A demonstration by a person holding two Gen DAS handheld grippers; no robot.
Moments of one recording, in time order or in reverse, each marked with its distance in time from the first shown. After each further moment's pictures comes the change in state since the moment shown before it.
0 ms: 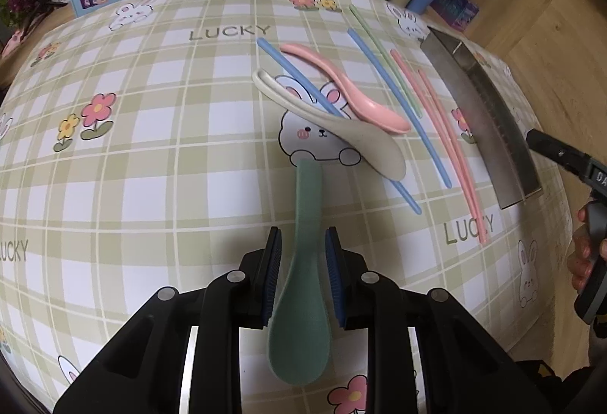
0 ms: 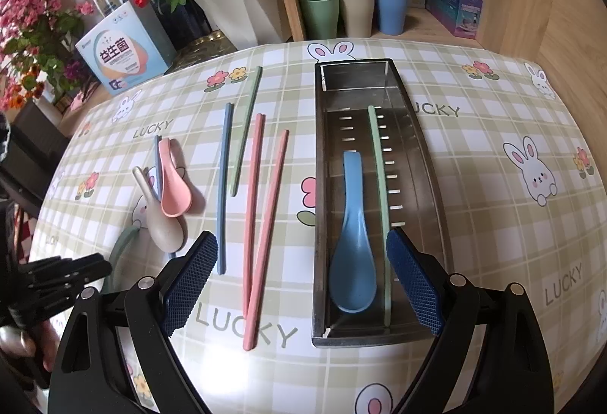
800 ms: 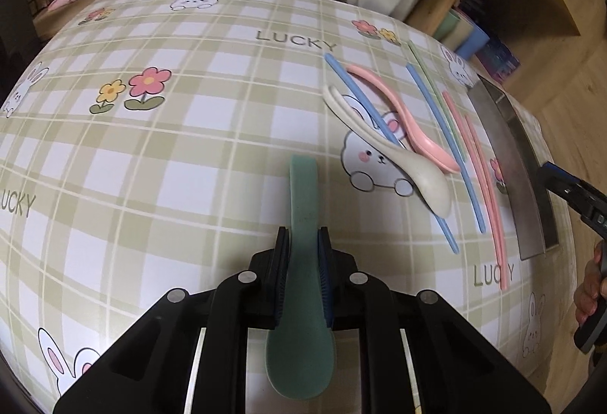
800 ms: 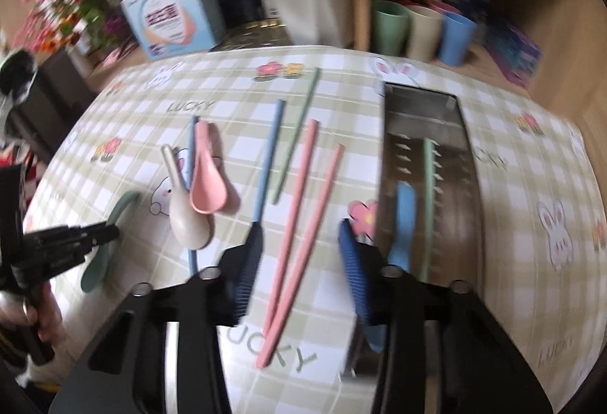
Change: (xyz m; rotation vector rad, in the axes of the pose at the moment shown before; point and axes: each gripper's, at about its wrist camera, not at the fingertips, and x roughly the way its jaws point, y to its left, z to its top) left arm -0.001 0.035 -0.010 -0.206 -0.115 0.067; right arm 0.025 0.046 0.021 -0.270 0.010 0.080
